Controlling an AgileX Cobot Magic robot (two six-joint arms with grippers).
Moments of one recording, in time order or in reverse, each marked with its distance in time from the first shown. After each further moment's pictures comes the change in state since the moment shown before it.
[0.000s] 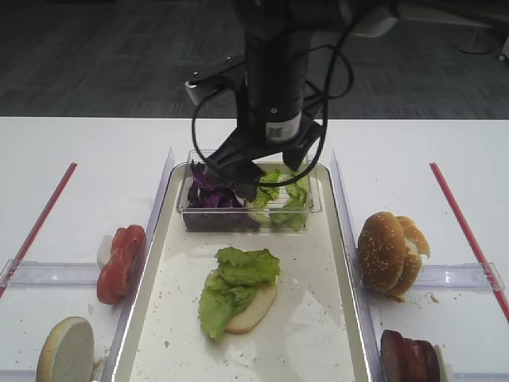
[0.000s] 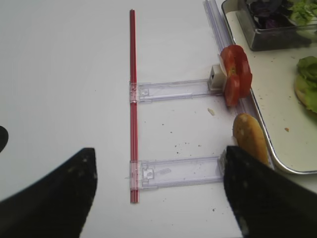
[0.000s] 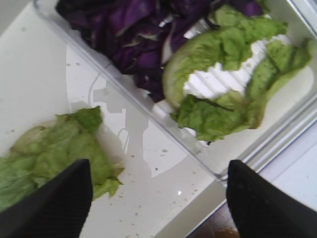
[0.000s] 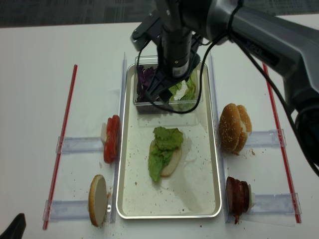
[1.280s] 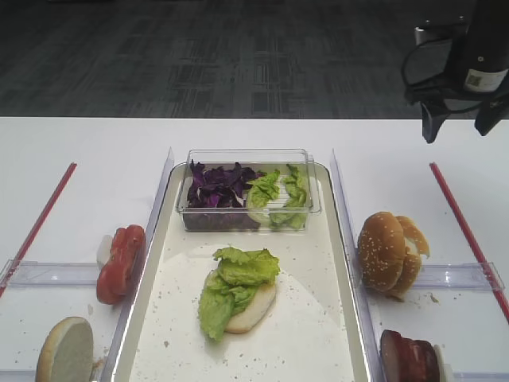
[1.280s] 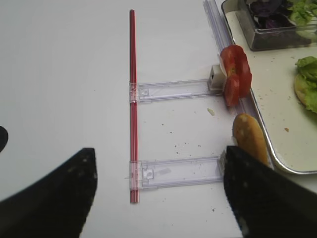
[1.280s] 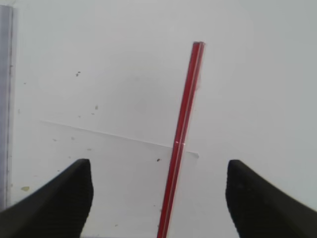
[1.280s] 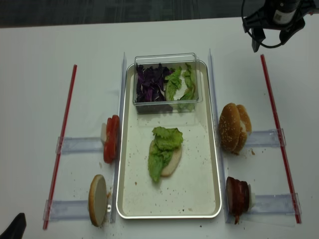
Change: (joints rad) left arm 0.000 0.000 0.000 0.000 0.000 0.000; right arm -0.607 0.000 0.000 0.017 0.000 0.000
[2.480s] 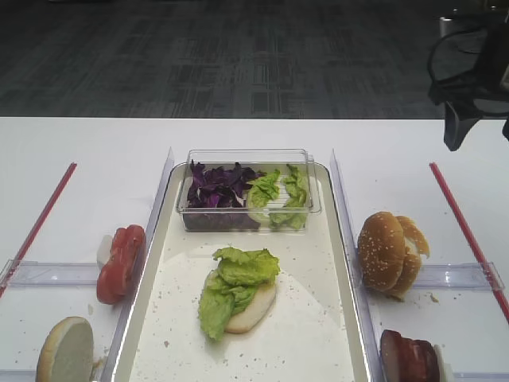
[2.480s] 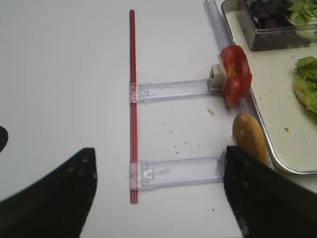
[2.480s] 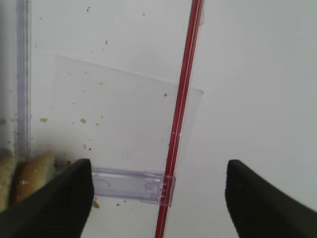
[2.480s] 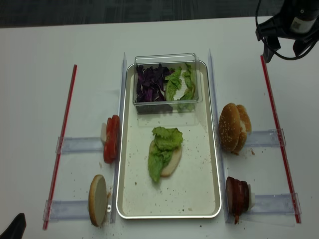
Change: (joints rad) left arm 0.000 0.000 0.000 0.000 0.000 0.000; right arm -0.018 -0.243 0.252 0.041 0.002 -0.018
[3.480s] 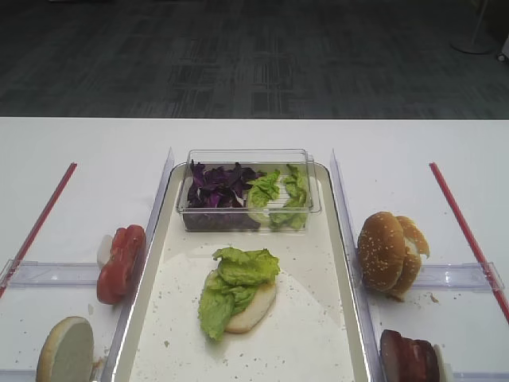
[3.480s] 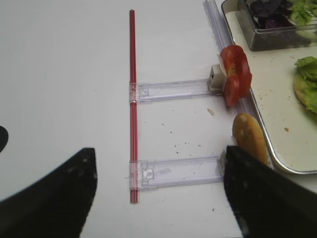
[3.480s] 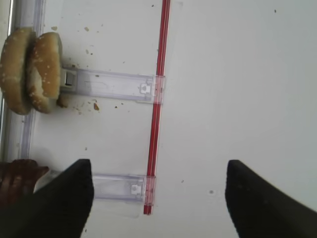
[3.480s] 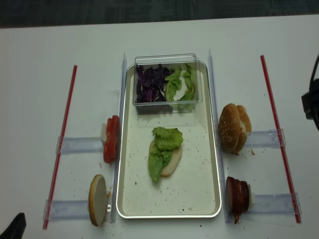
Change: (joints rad) left arm 0.000 0.000 0.000 0.000 0.000 0.000; right arm 0.000 -0.797 0.643 -0.035 -0.103 0.040
